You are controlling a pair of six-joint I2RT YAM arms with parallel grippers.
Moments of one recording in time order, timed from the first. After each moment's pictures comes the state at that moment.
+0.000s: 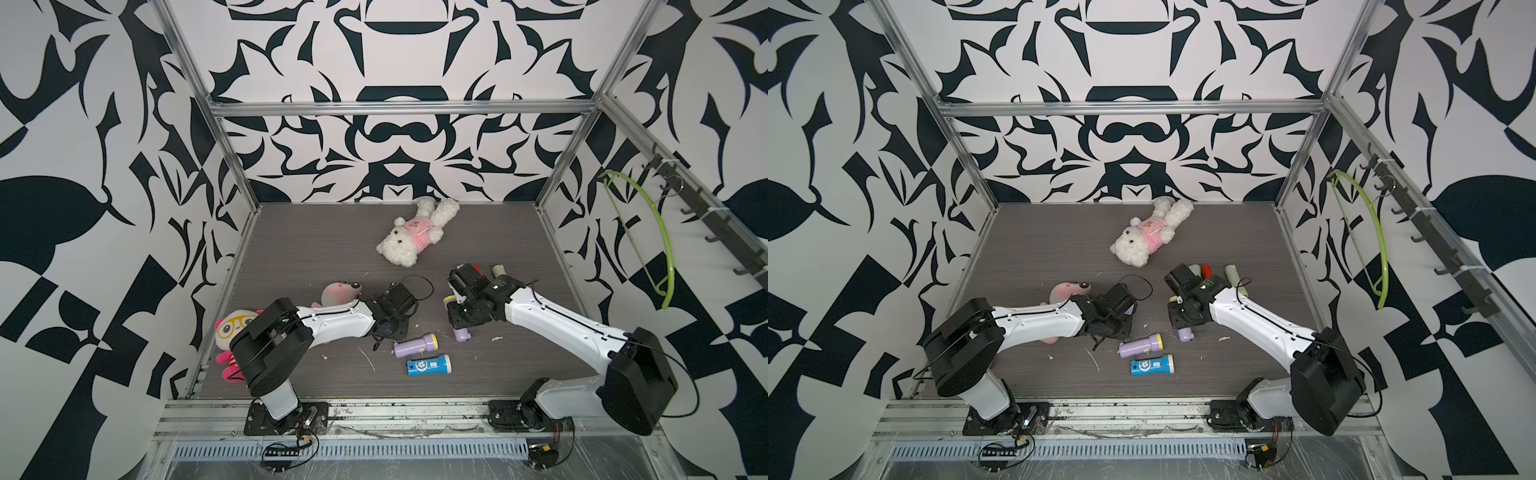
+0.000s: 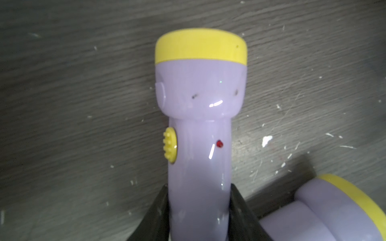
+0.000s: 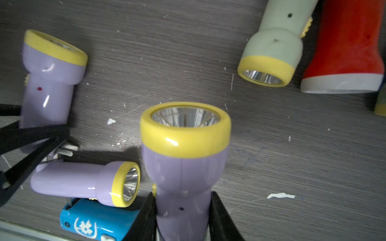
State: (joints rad) left arm -0.97 1.67 0.93 -0.44 -0.06 -0.69; right arm 0.65 1.35 0.92 -0.86 0.03 0.46
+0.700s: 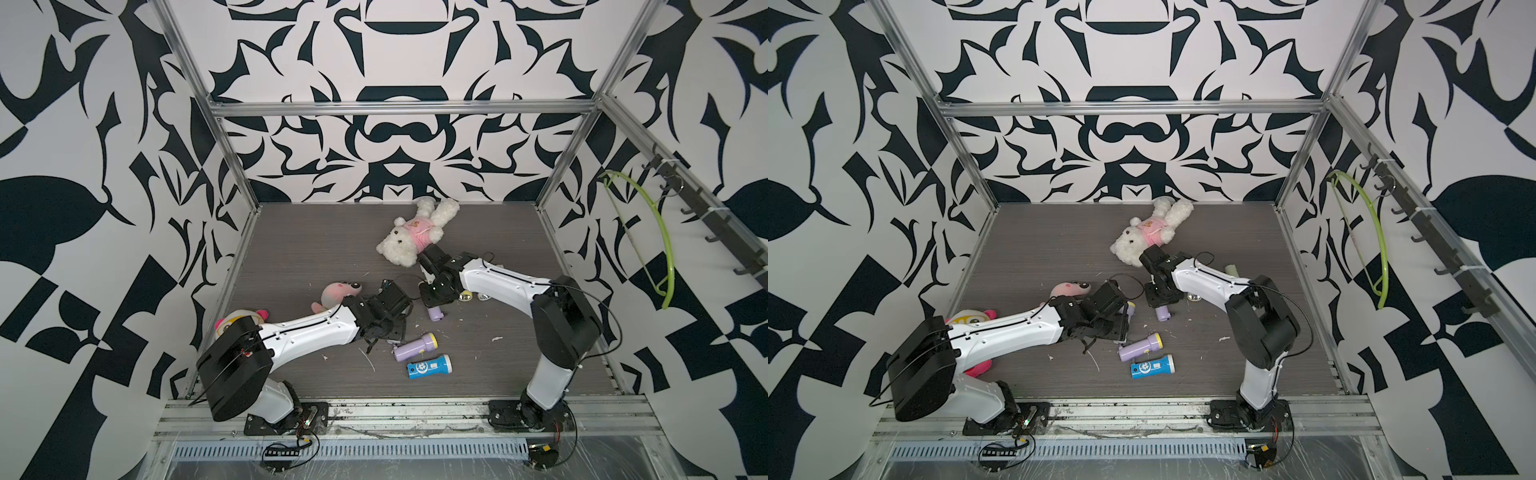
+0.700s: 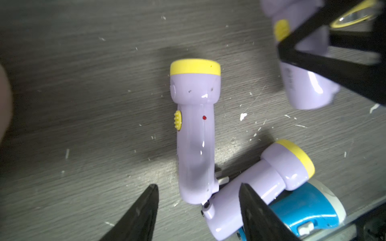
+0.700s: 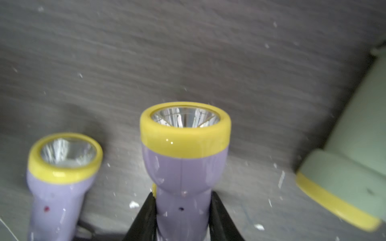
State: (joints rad) left arm -0.99 1.46 0.92 -0.56 -0.10 -0.74; right arm 0.65 1.82 1.27 -0.76 -0.01 0.39
